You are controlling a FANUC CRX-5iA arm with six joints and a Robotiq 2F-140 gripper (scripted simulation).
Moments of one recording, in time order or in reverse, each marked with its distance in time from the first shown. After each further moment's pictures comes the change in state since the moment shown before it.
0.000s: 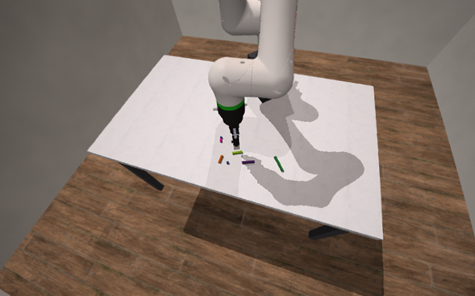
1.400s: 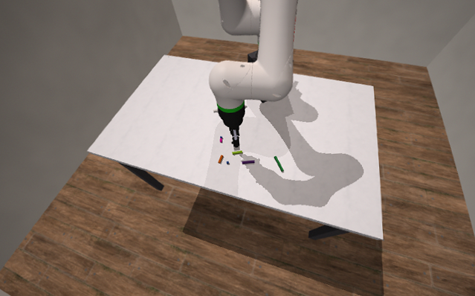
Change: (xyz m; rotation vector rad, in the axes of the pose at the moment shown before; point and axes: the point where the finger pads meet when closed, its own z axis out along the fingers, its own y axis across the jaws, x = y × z) arm 0.000 0.000 0.010 0.000 0.000 0.000
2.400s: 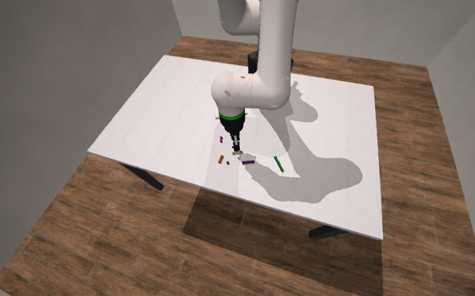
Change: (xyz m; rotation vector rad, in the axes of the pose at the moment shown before) arm 0.000 0.000 0.037 0.000 0.000 0.000
